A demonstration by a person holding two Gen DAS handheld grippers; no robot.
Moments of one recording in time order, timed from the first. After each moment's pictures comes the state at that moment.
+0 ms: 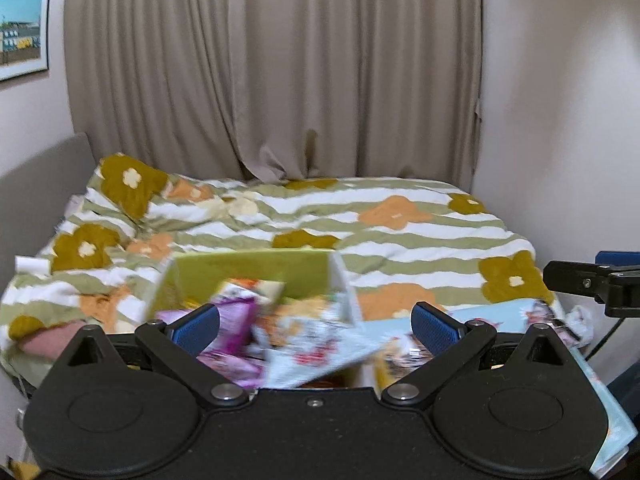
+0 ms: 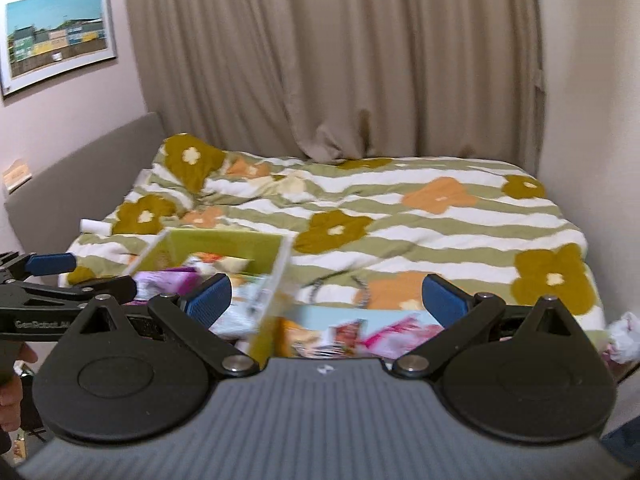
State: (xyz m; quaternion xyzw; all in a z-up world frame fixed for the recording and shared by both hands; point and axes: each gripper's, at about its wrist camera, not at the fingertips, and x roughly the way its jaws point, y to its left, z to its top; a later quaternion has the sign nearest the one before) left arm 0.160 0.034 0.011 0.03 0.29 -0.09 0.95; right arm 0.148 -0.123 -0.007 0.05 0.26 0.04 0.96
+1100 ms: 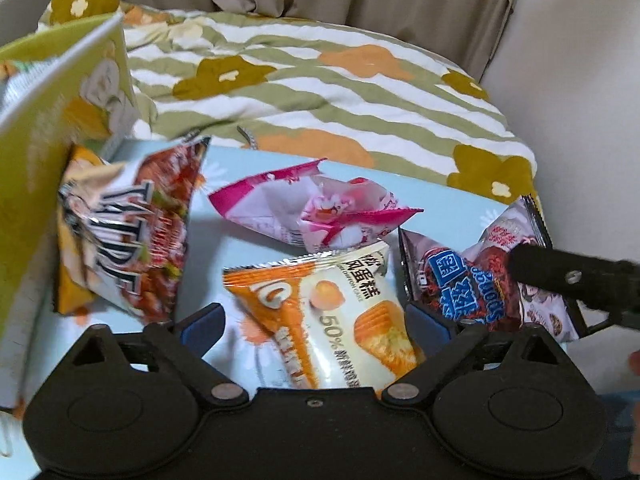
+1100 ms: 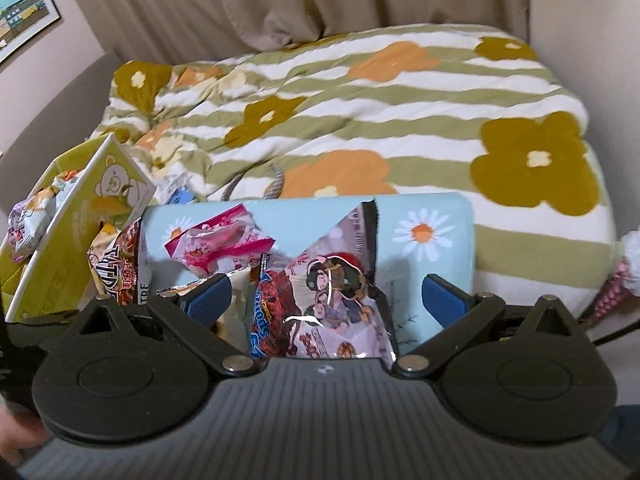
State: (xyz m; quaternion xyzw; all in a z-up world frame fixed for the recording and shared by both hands) left arm 0.249 -0.187 -0.179 -0.06 0.49 -0.05 0.87; right arm 0.243 -0.353 -0.164 0.11 0.42 0.09 0.90
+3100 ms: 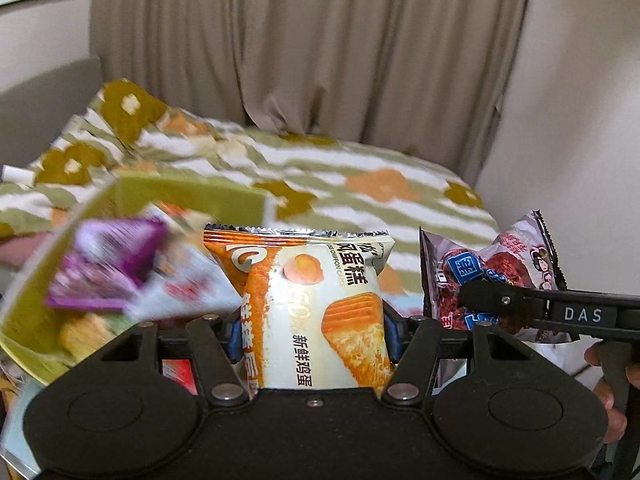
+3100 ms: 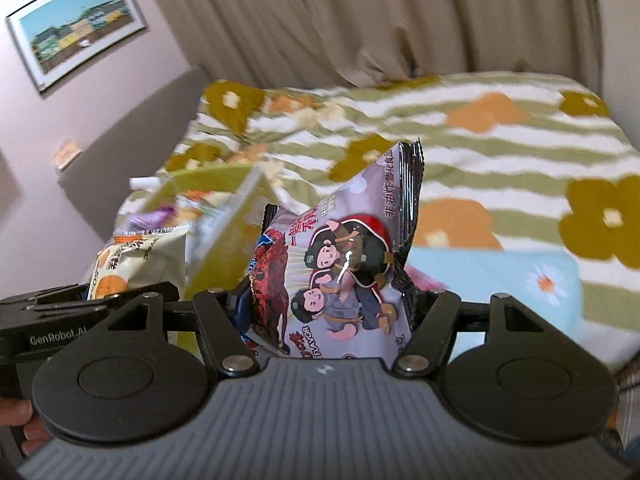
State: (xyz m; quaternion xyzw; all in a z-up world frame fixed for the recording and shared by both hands) left arm 0.167 -0.041 -0.015 -0.06 0.34 -0.04 0.94; right arm 0.213 -0.241 -0.065 0.11 0.35 0.19 0.91
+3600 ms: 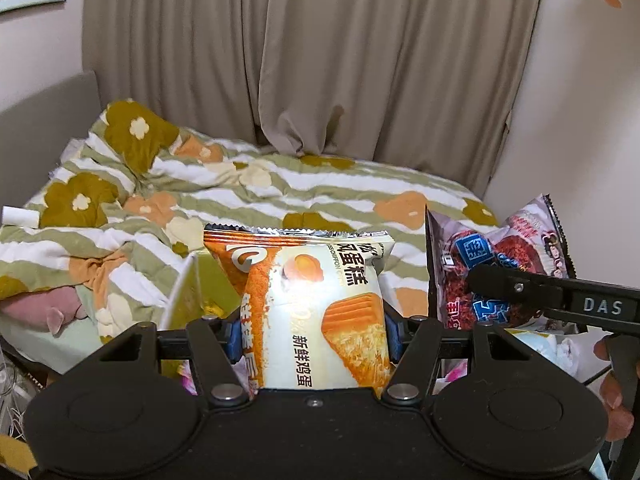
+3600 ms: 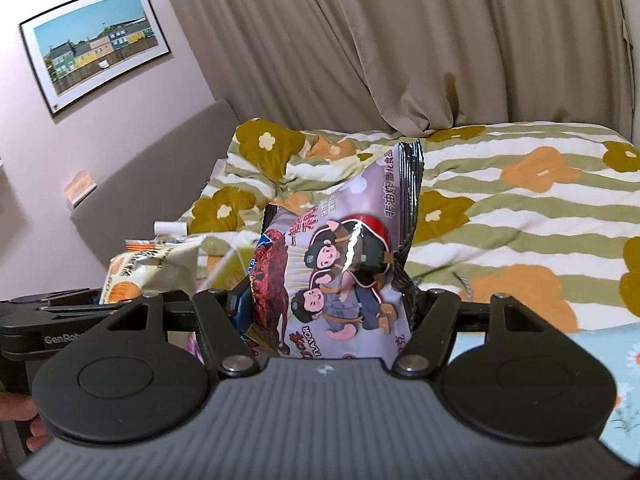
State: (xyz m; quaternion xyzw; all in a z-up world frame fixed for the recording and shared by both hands) left arm 0.259 0.125 0.027 -0.04 0.35 -0.08 0.93; right arm 0.281 -0.065 -0.004 0.12 0.30 0.18 0.93
